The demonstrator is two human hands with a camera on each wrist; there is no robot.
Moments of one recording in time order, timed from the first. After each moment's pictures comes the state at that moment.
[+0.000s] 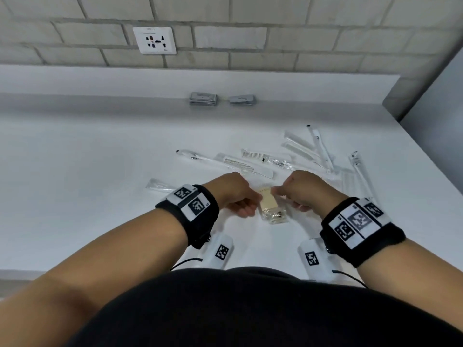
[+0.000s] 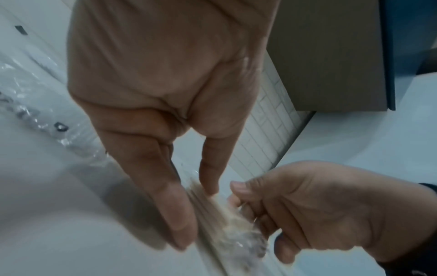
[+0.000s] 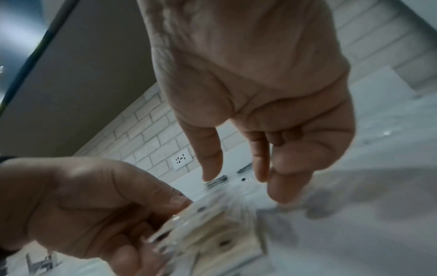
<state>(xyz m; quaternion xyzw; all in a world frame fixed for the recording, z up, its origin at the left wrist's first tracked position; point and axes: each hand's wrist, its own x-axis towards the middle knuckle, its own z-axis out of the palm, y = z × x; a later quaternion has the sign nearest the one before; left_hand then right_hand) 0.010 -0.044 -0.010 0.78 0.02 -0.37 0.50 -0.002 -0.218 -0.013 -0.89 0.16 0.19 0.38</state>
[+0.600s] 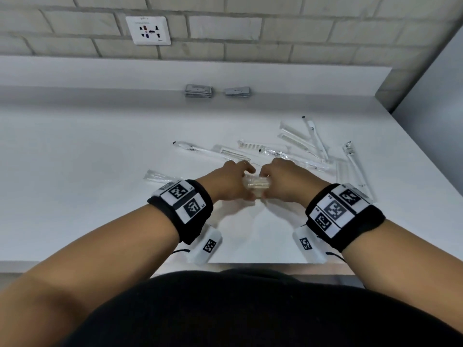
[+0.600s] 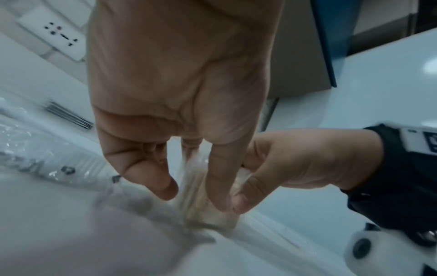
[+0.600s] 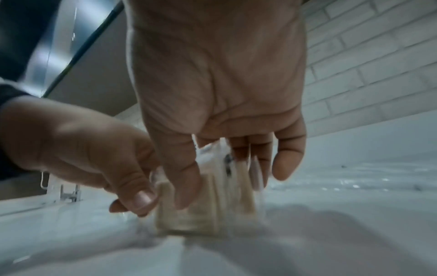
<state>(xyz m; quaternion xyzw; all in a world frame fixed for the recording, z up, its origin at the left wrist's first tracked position) 0.006 -0.034 -0.017 0.93 -0.14 -0.22 0.27 -0.012 -0.190 -0.002 -0.98 -0.06 0.14 0.10</state>
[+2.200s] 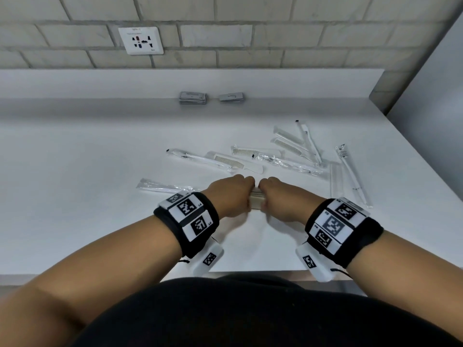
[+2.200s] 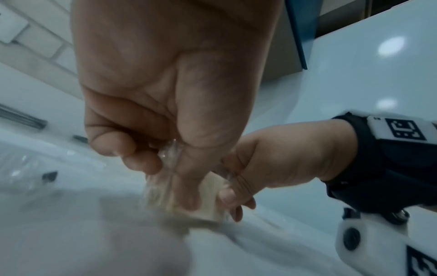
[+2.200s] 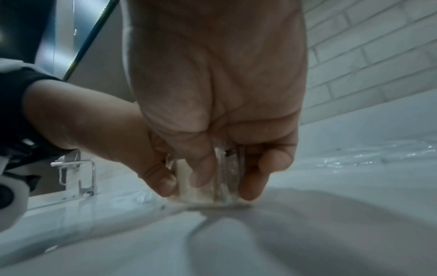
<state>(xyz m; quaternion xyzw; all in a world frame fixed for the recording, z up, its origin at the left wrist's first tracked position) -0.002 -0.058 -0.024 0.95 -0.26 -0.13 0.06 -0.025 -0.207 -0.024 -0.97 -0.11 0.17 0.09</state>
